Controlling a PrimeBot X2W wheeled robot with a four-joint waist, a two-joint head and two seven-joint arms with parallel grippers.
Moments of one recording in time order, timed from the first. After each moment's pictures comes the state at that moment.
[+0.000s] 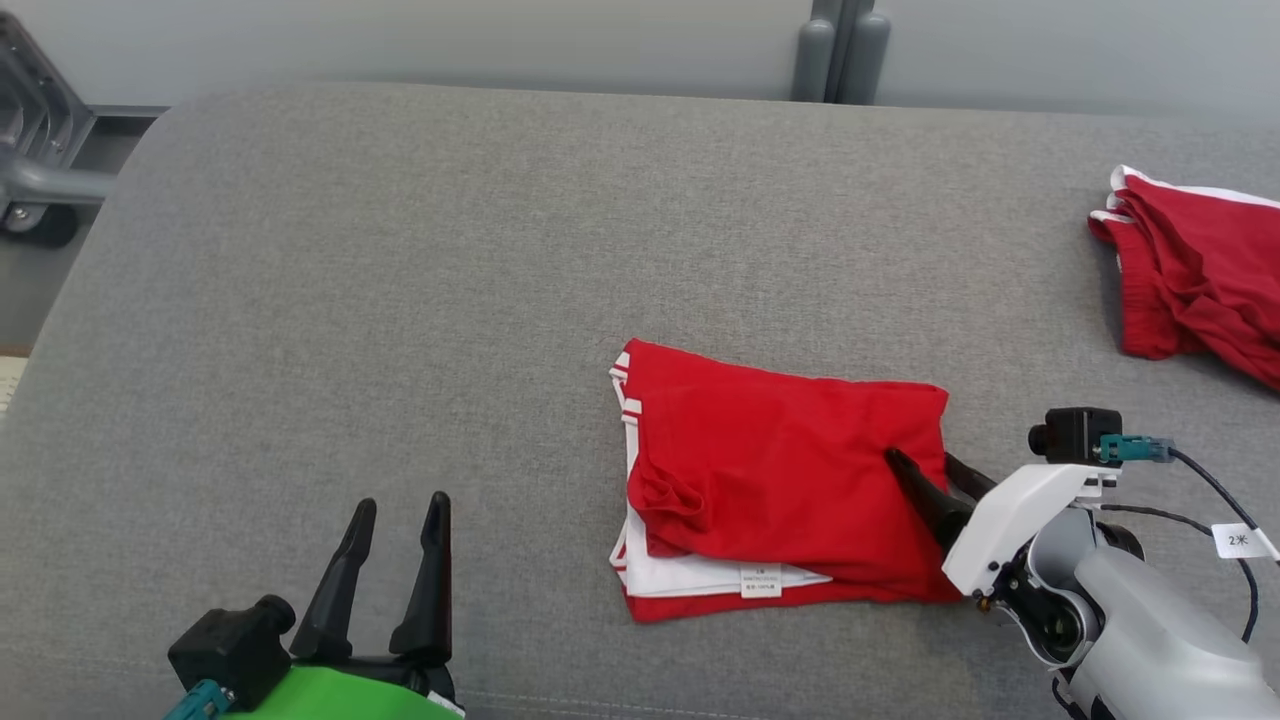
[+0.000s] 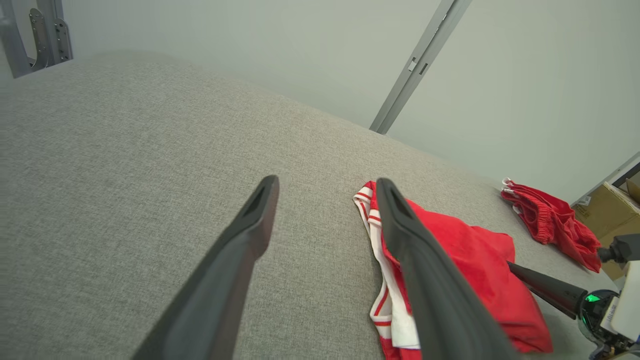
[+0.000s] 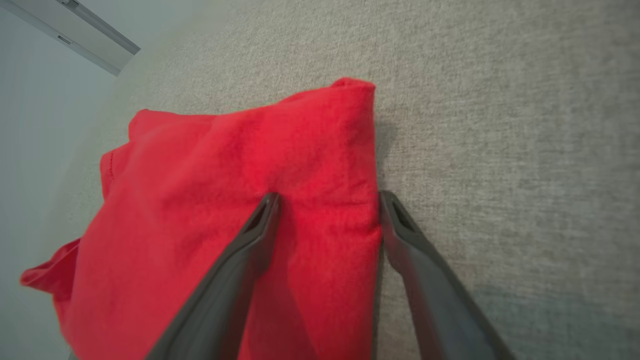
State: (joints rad) left arm 0.16 0.08 -0.27 -0.16 -0.58 0.06 -0.16; right arm -0.34 -0.28 0.63 0.65 0.95 0.11 -0.03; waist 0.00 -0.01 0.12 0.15
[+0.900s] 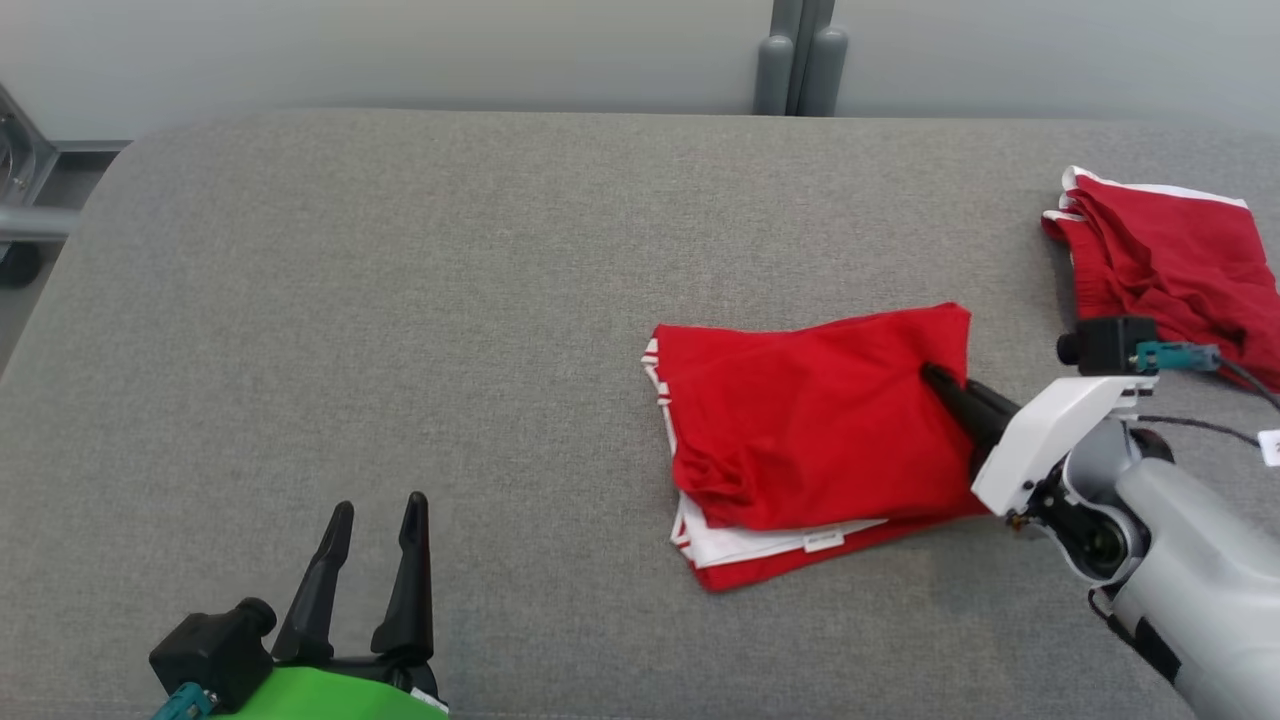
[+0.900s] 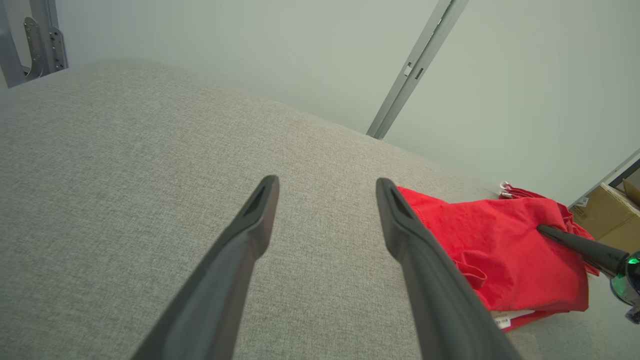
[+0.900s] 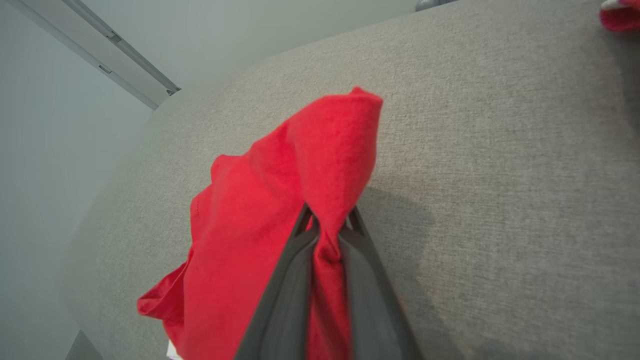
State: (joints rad) left arm 0.16 0.08 -0.24 -0.14 -0.58 0.07 -0.17; right arm -0.44 -0.38 0.69 0.56 1.03 0.12 0.02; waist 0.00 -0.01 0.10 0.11
